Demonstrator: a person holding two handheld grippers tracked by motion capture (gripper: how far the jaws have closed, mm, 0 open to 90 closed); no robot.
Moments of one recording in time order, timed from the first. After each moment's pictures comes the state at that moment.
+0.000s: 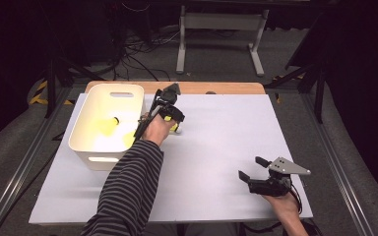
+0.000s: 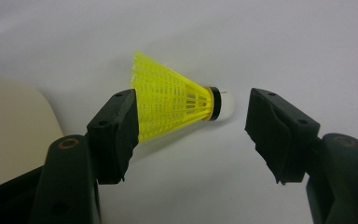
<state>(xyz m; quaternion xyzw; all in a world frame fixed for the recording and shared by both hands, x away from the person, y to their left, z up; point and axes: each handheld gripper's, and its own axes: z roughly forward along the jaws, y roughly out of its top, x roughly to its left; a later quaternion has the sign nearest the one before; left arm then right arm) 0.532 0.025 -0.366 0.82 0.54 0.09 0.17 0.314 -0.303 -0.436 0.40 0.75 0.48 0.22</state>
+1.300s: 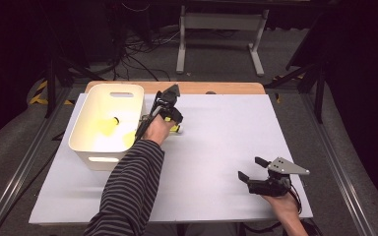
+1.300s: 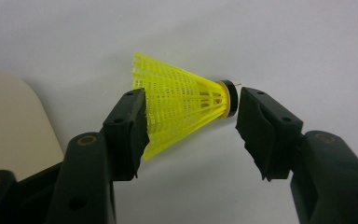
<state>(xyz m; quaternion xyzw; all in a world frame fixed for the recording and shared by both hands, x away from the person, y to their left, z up) 0.540 0.026 -0.377 0.82 0.55 0.06 0.15 0.314 -0.301 -0.436 0.40 0.75 0.48 0.22</state>
